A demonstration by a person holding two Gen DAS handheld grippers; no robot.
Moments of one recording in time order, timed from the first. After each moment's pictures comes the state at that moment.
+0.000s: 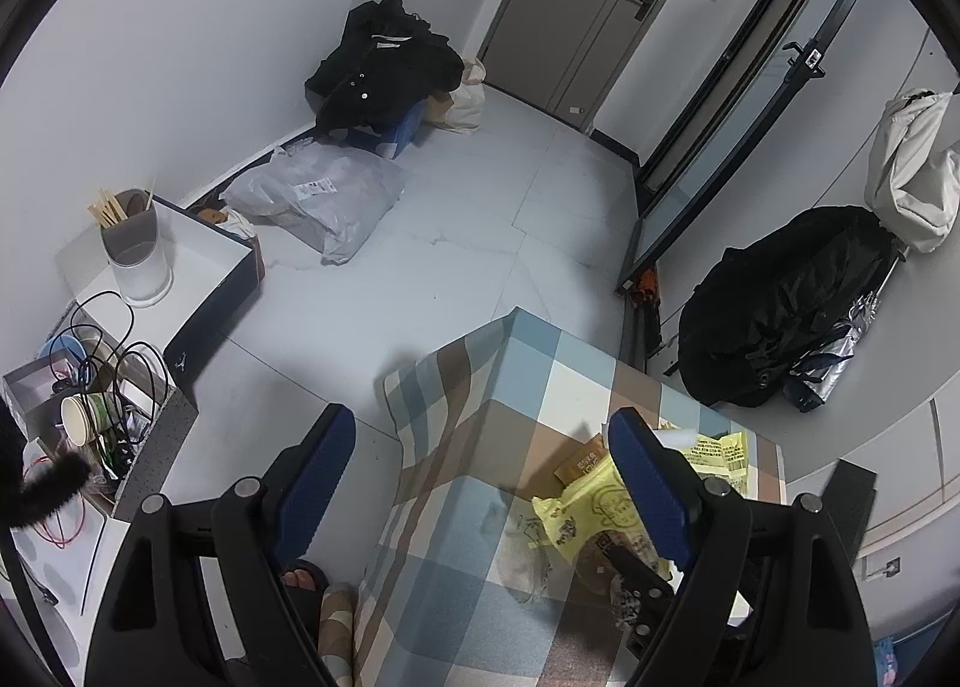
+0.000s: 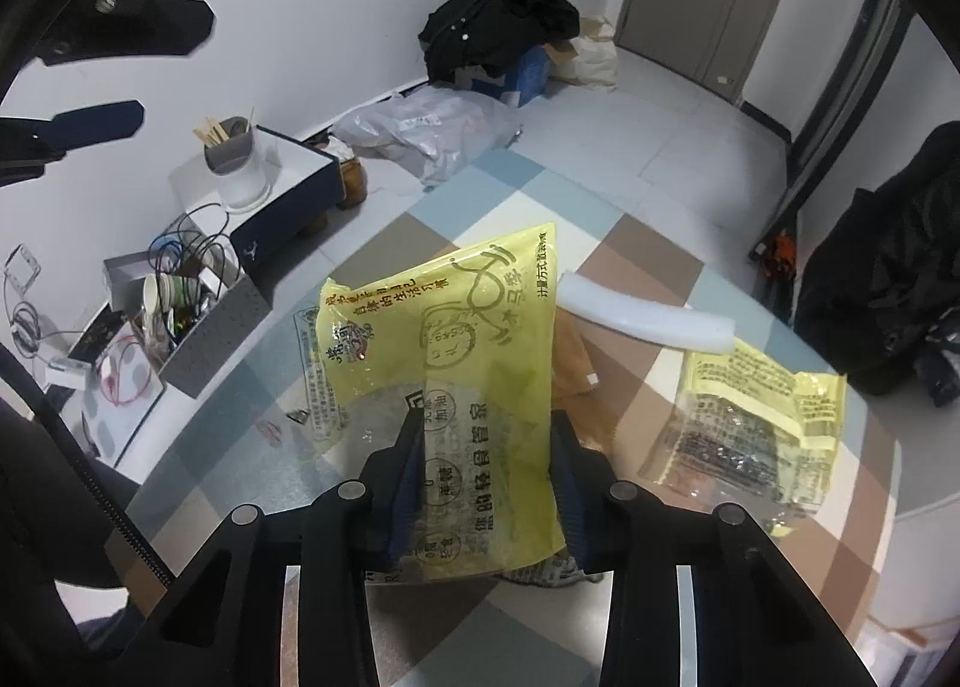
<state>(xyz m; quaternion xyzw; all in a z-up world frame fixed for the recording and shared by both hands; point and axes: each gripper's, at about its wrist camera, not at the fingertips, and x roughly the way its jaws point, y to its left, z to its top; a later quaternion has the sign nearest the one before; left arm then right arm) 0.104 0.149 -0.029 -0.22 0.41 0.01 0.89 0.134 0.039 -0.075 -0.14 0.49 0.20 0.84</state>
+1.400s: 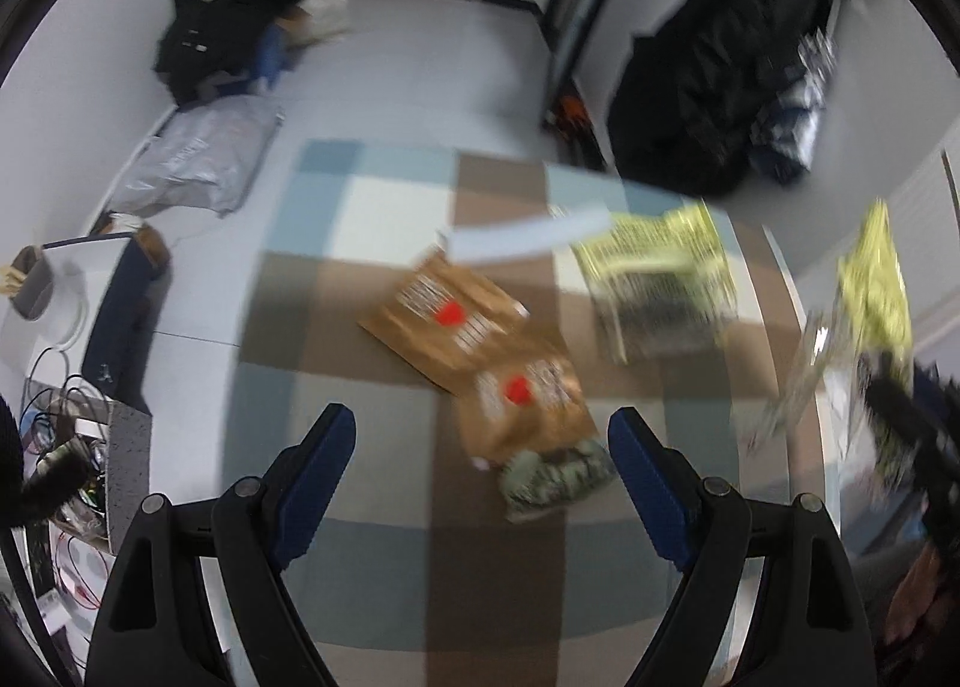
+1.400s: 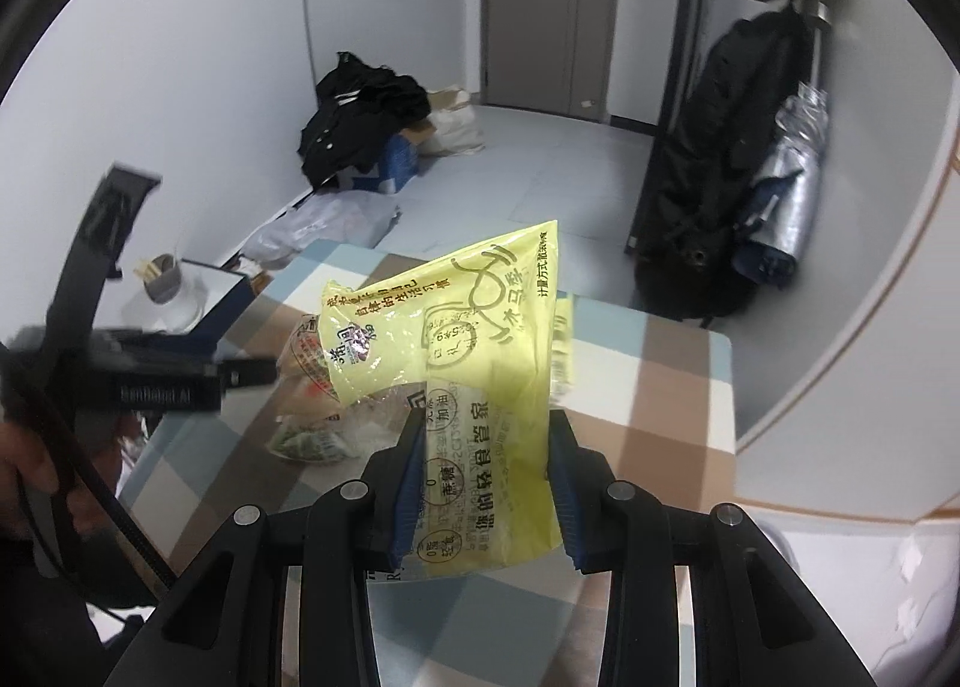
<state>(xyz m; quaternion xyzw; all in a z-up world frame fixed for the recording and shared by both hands) 0.111 0.016 -0.087 -0.05 0.53 -0.11 0.84 0.076 -0.125 -0.009 -0.03 0.42 0.09 0.90</state>
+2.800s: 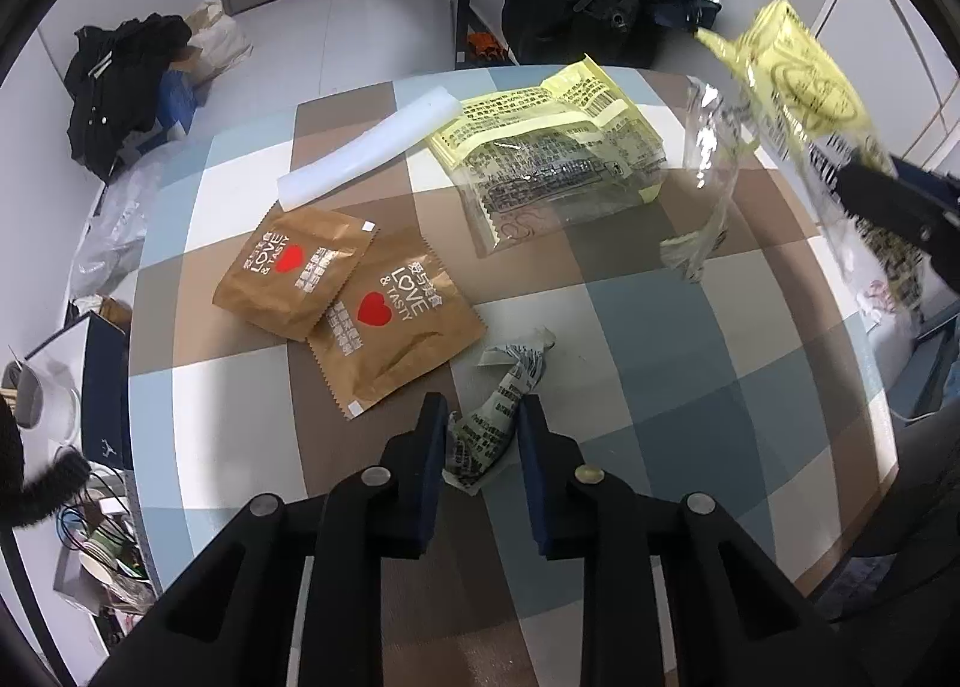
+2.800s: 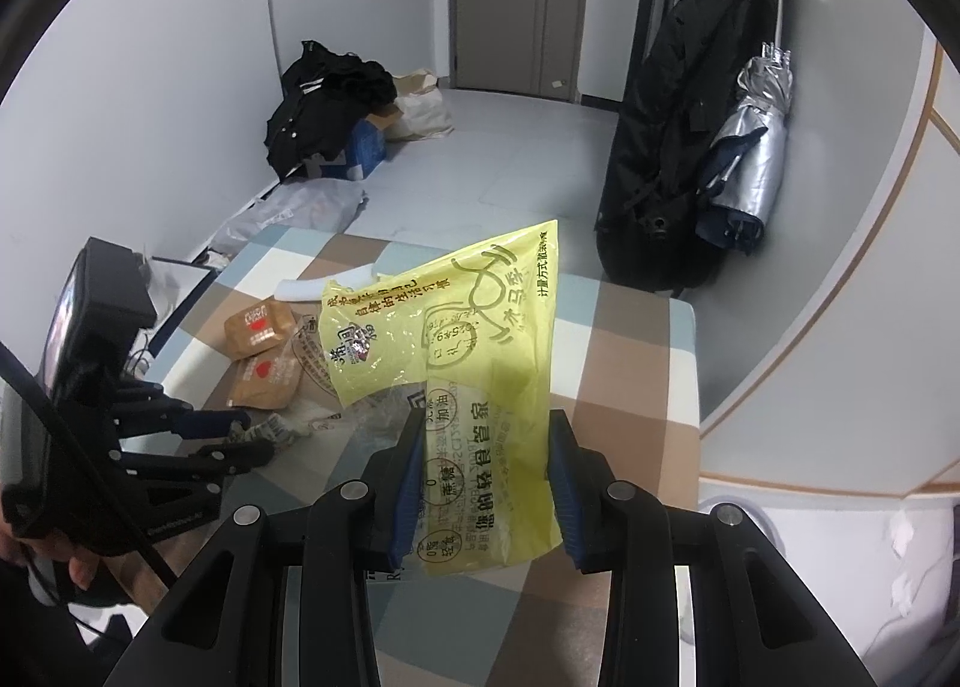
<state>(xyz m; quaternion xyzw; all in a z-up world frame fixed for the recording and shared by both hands) 0.079 -0.037 -0.103 0.07 0.55 -0.18 0.82 0.080 -0.151 -0.021 -0.02 0.44 0.07 0.89</state>
